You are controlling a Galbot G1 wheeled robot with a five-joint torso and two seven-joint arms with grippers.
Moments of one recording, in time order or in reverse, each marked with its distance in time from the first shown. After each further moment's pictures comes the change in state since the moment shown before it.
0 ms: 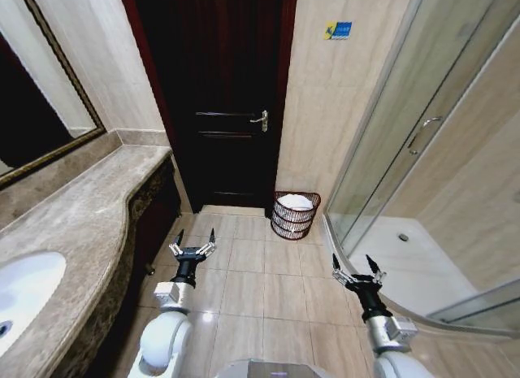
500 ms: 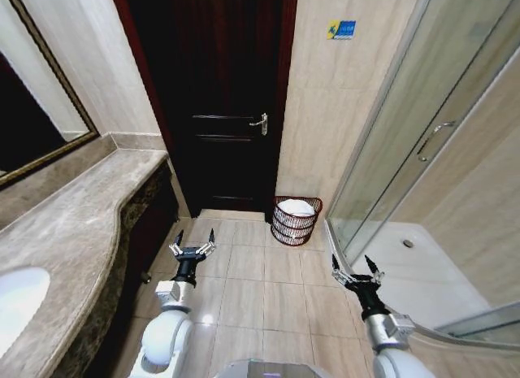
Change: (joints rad) left arm -0.006 -0.008 0.001 0.006 0.003 0.012 -0.010; right arm 0.015 -0.017 0.005 -0.028 0.009 -0.005 -0.002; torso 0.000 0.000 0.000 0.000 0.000
